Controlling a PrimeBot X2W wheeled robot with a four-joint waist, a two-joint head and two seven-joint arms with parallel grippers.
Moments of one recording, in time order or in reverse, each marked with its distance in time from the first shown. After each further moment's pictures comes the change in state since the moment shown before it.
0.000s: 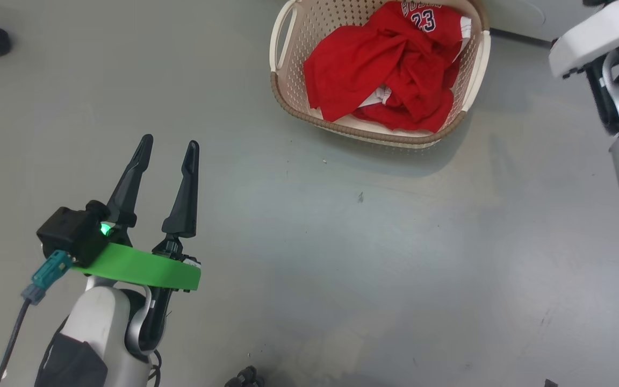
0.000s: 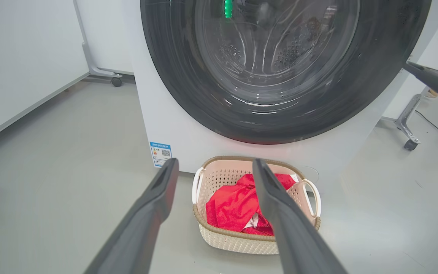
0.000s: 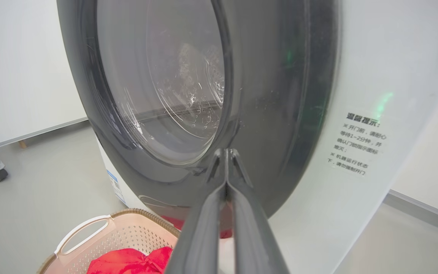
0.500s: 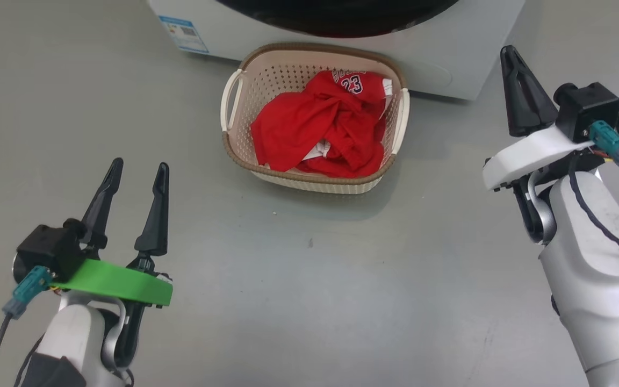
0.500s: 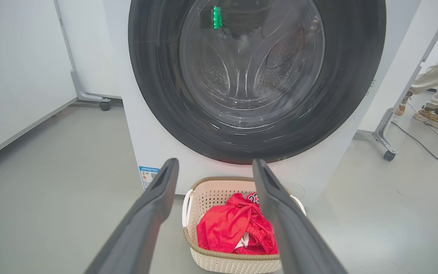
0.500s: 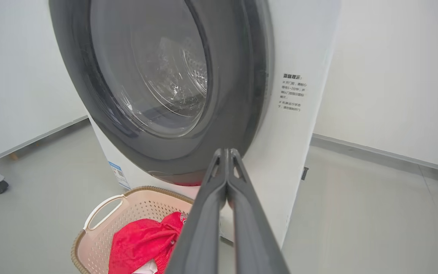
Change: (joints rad) left arm 0.024 0.047 0.044 0.044 0.037 0.000 0.000; right arm 0.323 0.127 -0.032 -0.062 0.069 -0.064 -0.015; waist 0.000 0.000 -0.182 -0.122
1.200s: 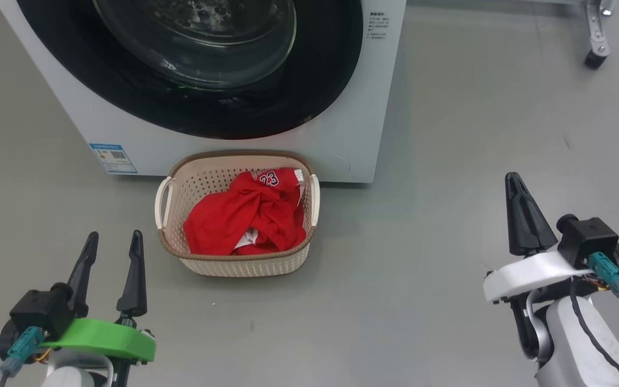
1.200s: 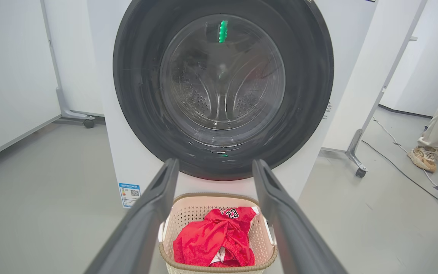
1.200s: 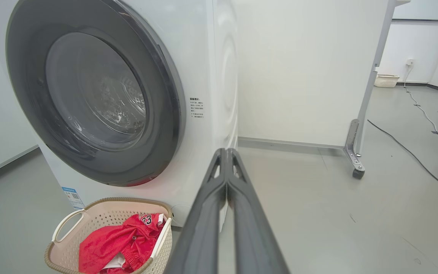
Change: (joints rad) left arm 0.200 -0.003 0.101 0.021 0.037 0.000 0.000; right arm 0.453 0.065 -0.092 -0.271 0.051 -0.043 0.000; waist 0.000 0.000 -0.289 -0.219
